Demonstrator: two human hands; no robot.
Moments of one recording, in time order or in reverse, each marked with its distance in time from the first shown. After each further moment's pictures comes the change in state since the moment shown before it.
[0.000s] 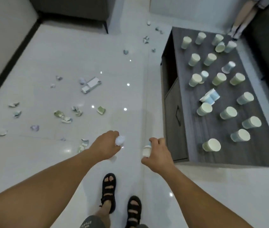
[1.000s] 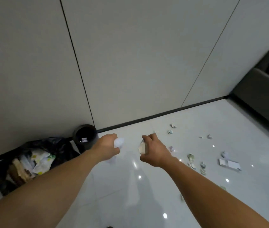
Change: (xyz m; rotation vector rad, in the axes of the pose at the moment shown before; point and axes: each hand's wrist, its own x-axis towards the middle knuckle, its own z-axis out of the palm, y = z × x) left_hand -0.627 -0.383 -0.165 -0.325 0.729 -0.913; right_hand -0.340 -0.602 0.232 -0.485 -0.420 -1.200
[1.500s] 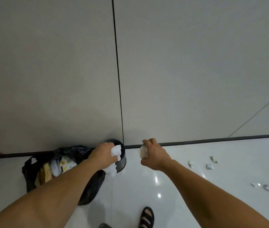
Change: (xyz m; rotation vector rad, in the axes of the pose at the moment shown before) left_hand 0.130 -0.144 -0.096 -0.047 0.107 -0.294; right_hand 0.261 -0.109 0.013 -0.039 -0.155 -0.267
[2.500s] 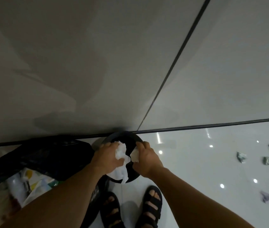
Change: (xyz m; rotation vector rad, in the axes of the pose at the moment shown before) left_hand 0.422 -0.293 0.265 -0.057 -0.349 -0.106; right_hand 0.444 0.095 0.362 0.104 -0.307 0.241
